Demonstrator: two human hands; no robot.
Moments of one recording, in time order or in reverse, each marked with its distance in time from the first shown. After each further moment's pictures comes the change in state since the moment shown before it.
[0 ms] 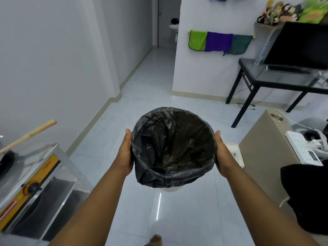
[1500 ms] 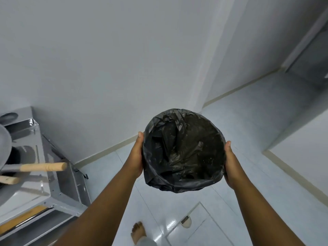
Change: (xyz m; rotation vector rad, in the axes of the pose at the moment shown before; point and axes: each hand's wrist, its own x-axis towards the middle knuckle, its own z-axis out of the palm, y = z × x) left_hand 0.515 0.093 -0.294 -0.274 0.700 0.089; right_hand 0.677 -0.220 0.354 -0.261 -0.641 0.002
